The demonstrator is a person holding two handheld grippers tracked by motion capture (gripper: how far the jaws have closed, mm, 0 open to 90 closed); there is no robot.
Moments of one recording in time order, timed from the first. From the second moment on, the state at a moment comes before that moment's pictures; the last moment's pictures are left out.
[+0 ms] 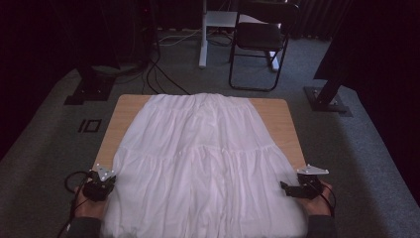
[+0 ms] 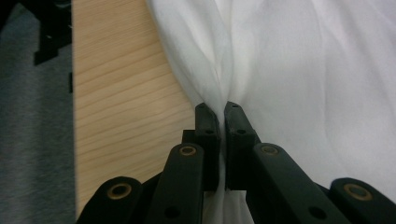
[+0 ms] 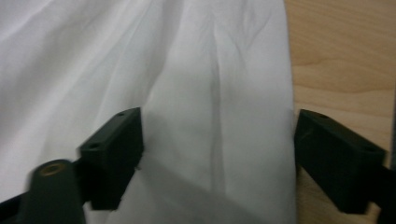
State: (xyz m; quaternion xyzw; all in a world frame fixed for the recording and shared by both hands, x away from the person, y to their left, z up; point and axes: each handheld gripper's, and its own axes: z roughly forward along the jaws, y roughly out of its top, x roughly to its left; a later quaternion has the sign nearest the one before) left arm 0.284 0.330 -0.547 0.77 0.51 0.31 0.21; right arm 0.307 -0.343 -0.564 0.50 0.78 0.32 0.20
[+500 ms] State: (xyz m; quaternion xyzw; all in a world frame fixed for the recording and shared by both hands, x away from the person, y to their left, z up) left arm 0.291 0.407 -0.520 0.72 0.56 0.37 0.20; right arm 0.308 -0.354 -0.562 0.51 0.77 0.33 0.21
